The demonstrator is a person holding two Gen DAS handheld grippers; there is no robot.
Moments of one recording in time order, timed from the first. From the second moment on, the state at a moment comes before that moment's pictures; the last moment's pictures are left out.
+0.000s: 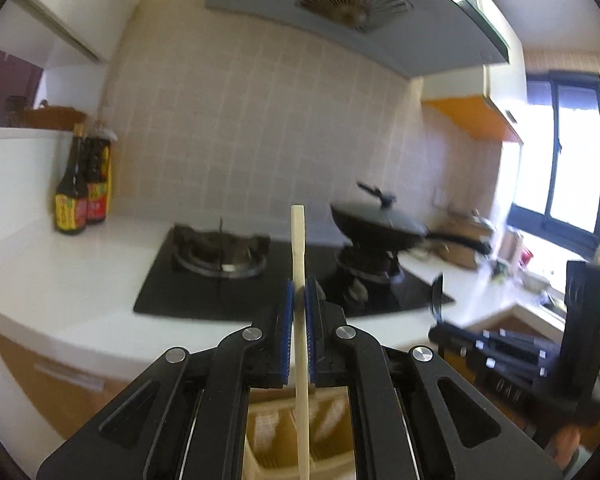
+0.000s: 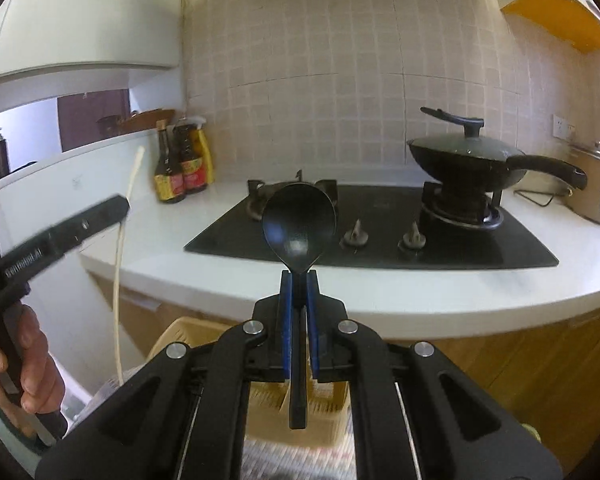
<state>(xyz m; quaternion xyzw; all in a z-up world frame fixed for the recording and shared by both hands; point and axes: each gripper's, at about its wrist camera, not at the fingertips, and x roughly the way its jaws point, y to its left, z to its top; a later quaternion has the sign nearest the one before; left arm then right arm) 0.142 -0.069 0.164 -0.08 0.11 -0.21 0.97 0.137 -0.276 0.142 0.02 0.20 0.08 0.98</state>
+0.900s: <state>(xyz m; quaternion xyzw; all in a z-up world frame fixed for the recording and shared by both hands) 0.131 -0.048 0.108 -0.08 0.12 -0.20 0.97 0.115 -0.289 0.091 0.07 0.21 0.09 0.97</state>
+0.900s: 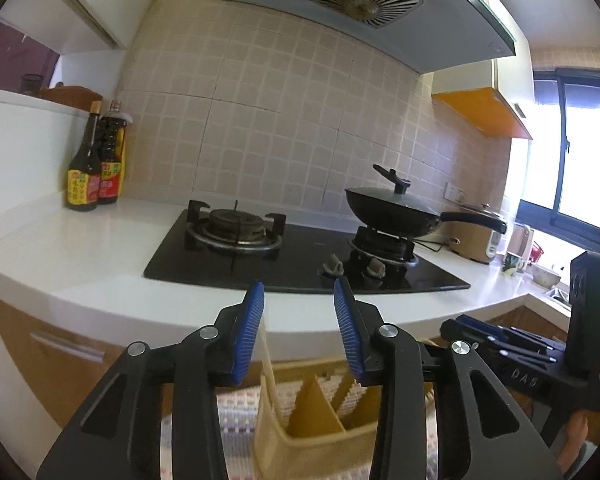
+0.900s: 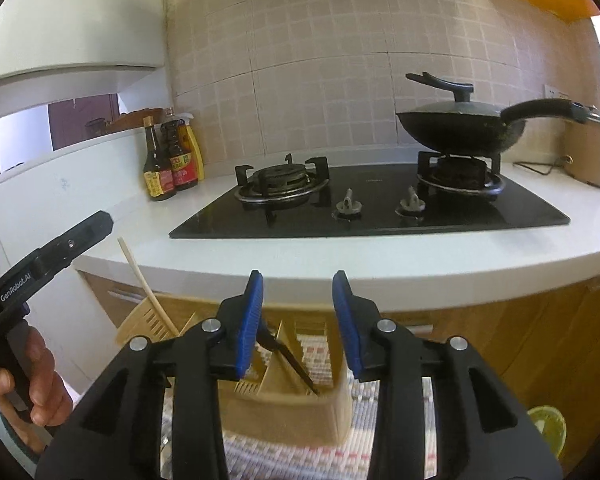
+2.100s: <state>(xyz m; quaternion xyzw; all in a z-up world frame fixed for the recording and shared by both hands) 0.033 -0.072 -0.043 0.14 0.50 -0.33 0.79 0.045 -0.283 -0.035 0.04 0.57 0.05 0.82</state>
